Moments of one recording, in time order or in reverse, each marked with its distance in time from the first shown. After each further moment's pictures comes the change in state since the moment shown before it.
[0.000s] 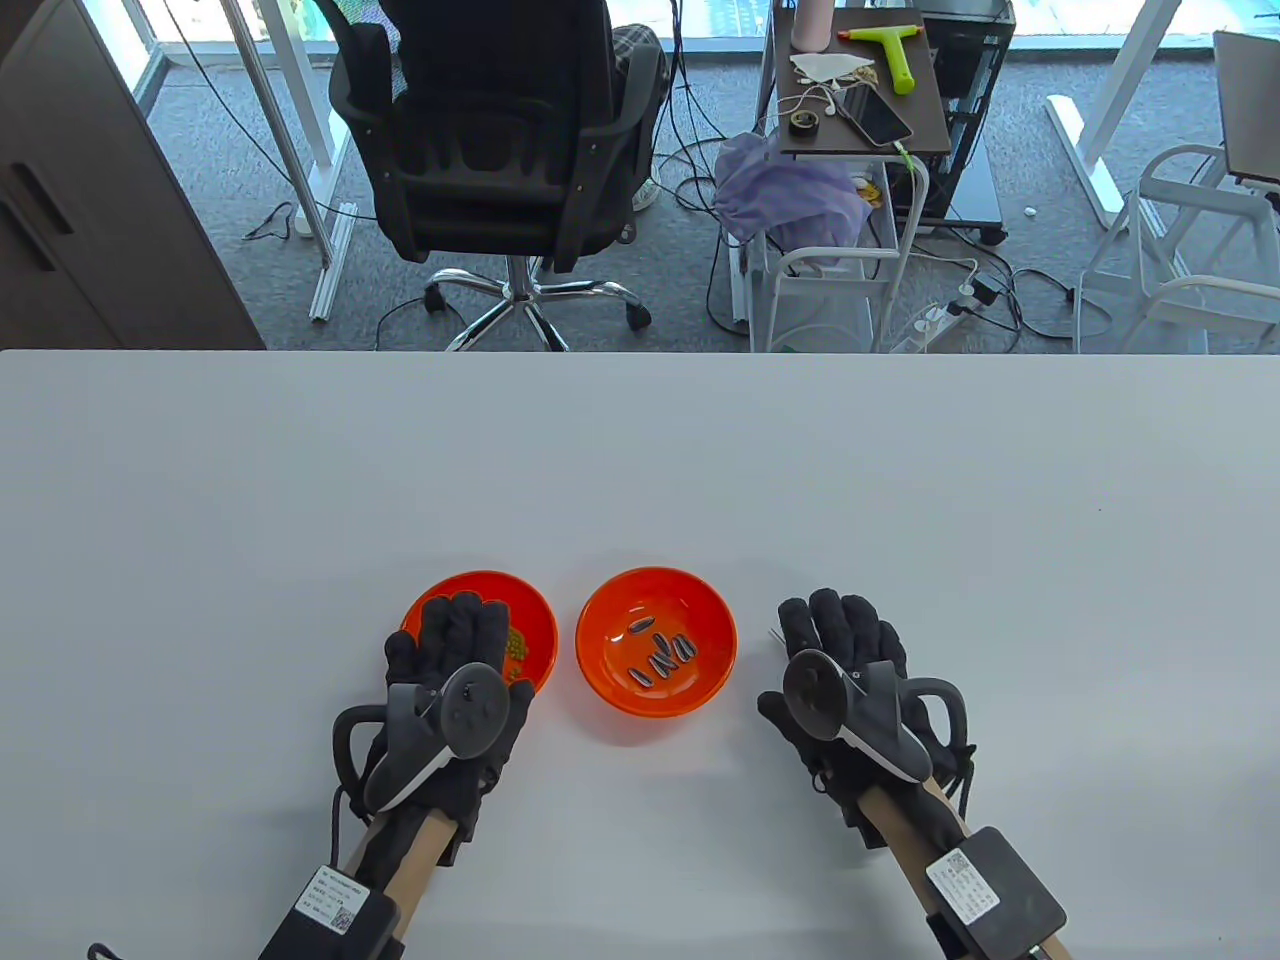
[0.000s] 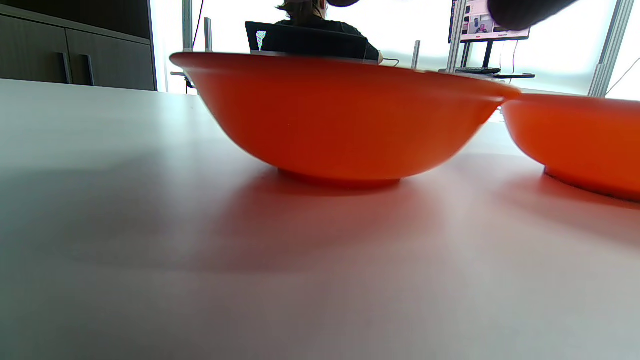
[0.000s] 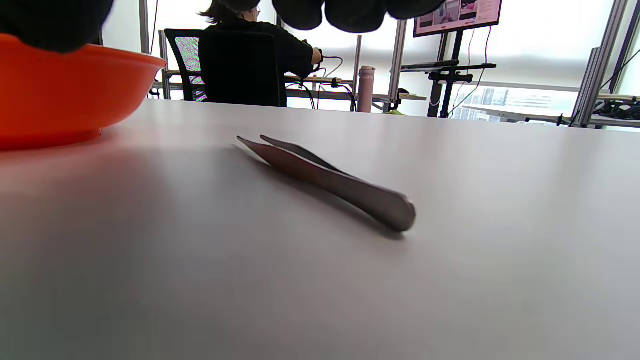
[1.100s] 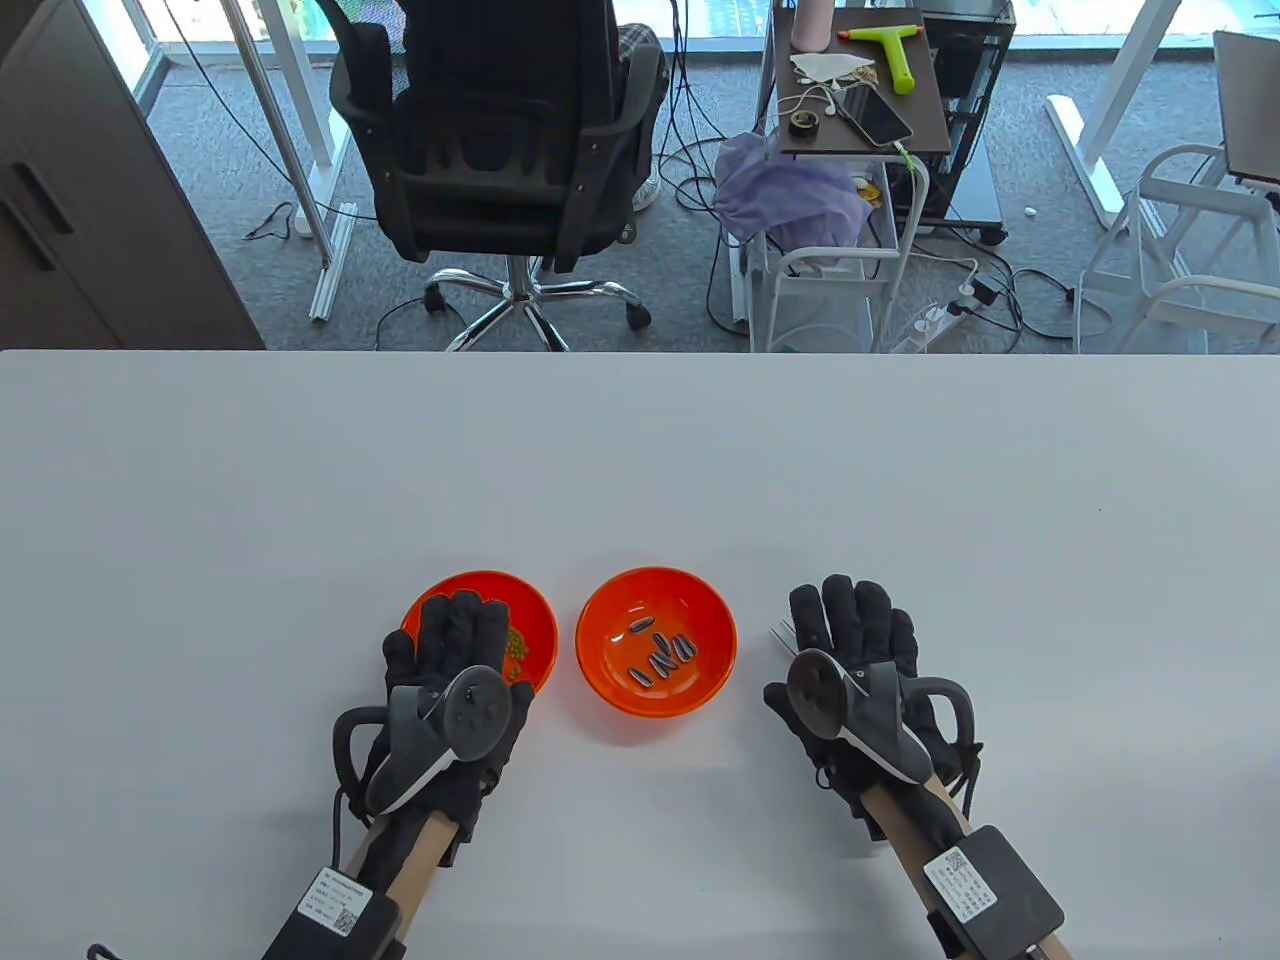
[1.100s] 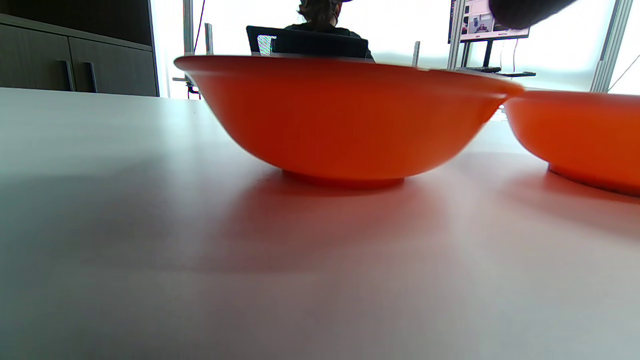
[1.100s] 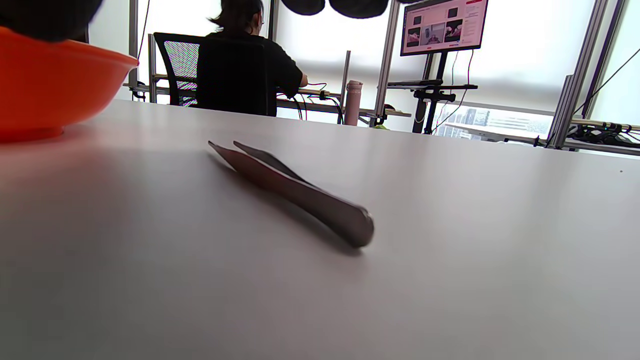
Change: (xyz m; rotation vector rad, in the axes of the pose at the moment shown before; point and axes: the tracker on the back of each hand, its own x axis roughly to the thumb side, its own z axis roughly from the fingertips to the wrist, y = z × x) left_hand 0.001 -0.002 0.001 0.008 0.002 -0.020; right_hand -0.005 -0.002 -0.001 -0.041 0.033 0.046
